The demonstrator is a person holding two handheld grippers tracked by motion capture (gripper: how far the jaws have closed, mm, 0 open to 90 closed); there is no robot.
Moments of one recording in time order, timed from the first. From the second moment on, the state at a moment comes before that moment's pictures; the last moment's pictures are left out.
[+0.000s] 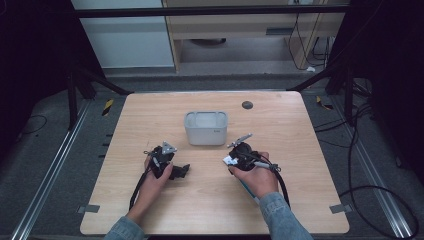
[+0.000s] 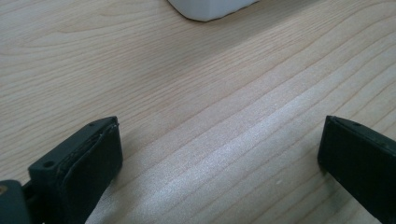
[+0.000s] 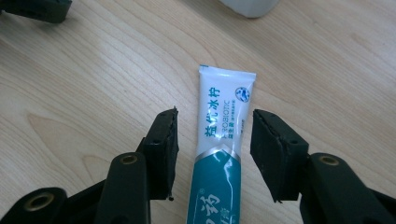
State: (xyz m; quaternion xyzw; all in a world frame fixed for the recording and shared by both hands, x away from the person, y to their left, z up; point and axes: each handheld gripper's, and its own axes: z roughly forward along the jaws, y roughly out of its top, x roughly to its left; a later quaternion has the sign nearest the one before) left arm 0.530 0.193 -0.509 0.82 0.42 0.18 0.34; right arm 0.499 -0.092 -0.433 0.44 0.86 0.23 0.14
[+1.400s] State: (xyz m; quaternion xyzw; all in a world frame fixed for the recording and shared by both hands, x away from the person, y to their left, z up) left arm 0.531 0.193 -0.509 0.82 0.42 0.18 0.34; right arm 0.522 -0.090 -0.461 0.46 0.87 0.17 0.08
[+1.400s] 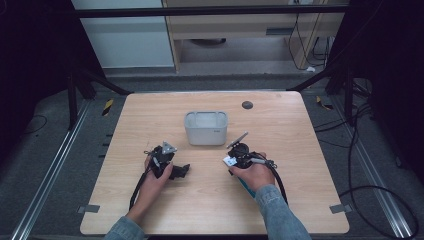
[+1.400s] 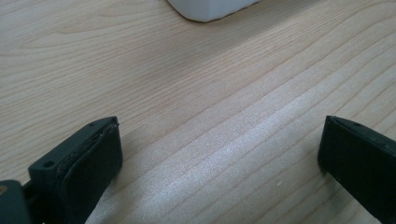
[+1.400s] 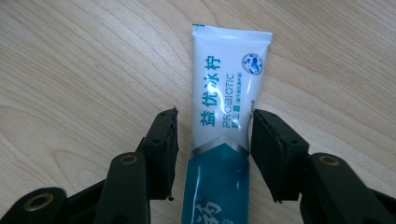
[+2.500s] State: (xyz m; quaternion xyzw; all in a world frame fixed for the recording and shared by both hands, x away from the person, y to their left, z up) left arm 0.531 0.193 -0.509 0.82 0.42 0.18 0.34; right arm 0.527 -0.089 -0.469 0.47 0.87 0.15 0.08
